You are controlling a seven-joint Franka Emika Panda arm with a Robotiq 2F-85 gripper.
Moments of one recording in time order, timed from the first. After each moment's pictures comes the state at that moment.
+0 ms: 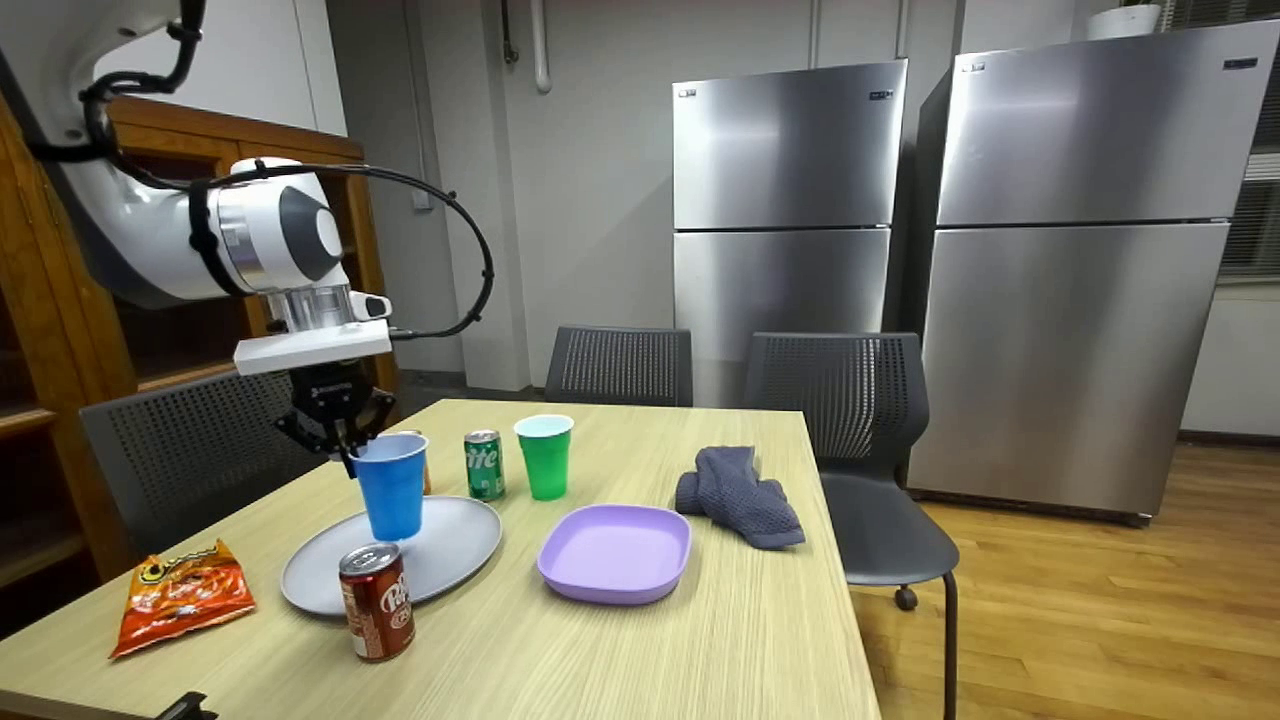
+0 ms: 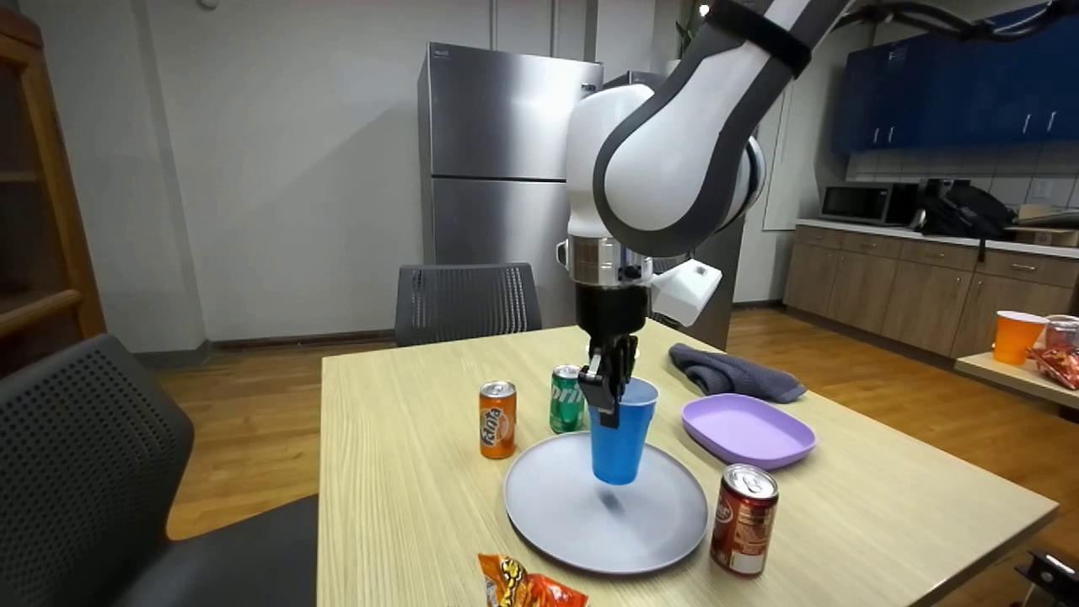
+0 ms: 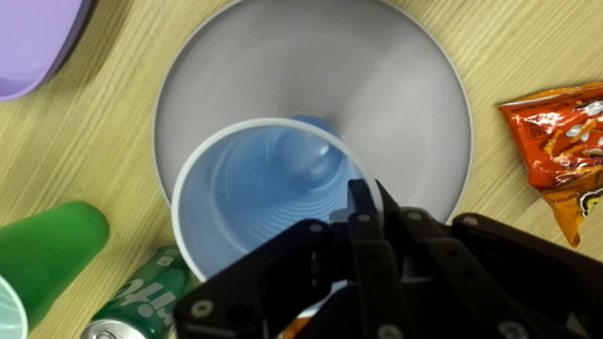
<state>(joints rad) 0.21 0.31 0.14 -2.30 -0.26 2.57 -0.18</state>
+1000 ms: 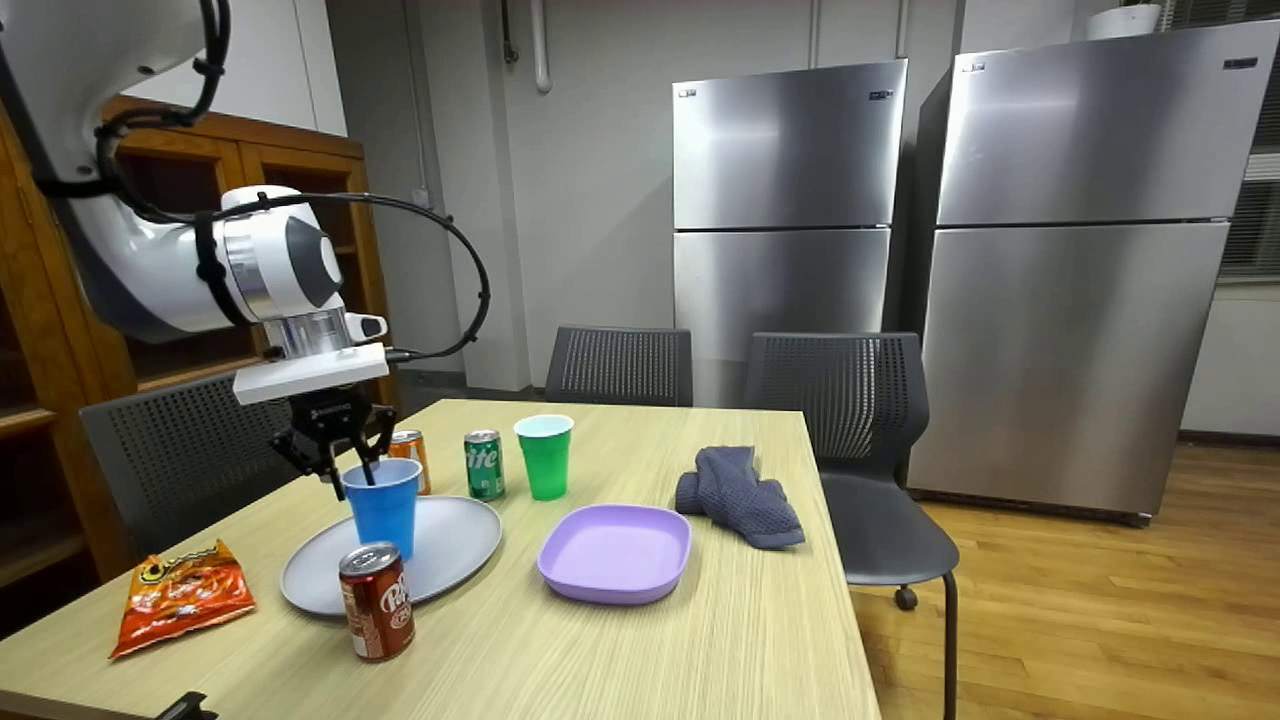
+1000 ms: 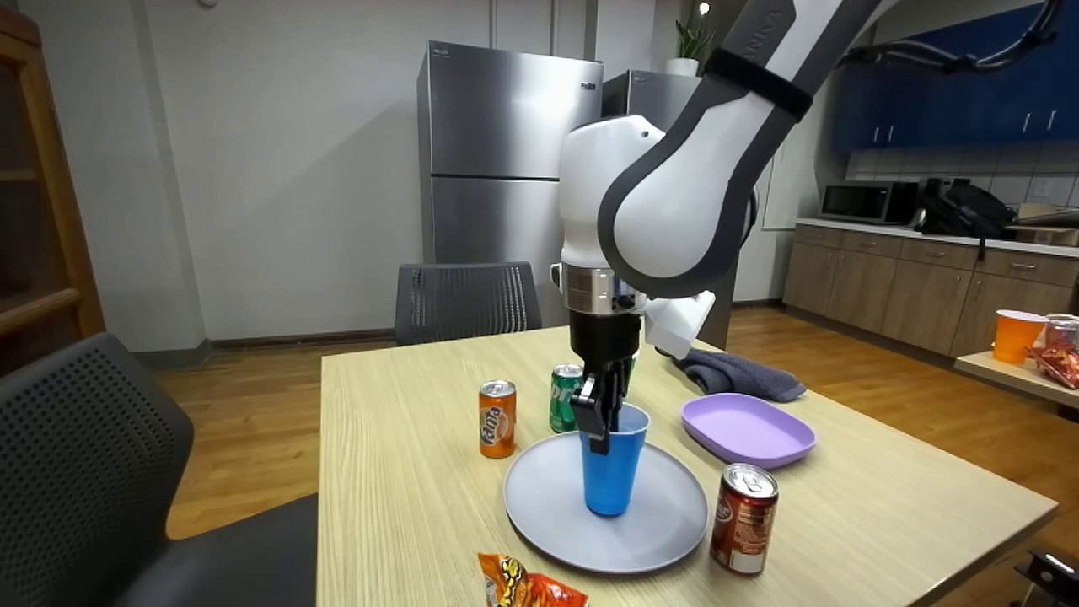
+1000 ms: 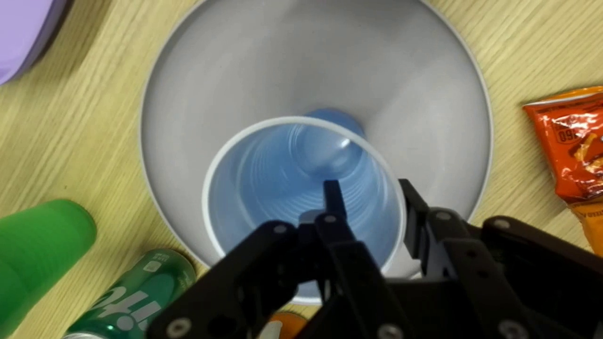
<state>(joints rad) 0.24 0.37 0.11 -2.30 -0.35 2.65 -0.10</state>
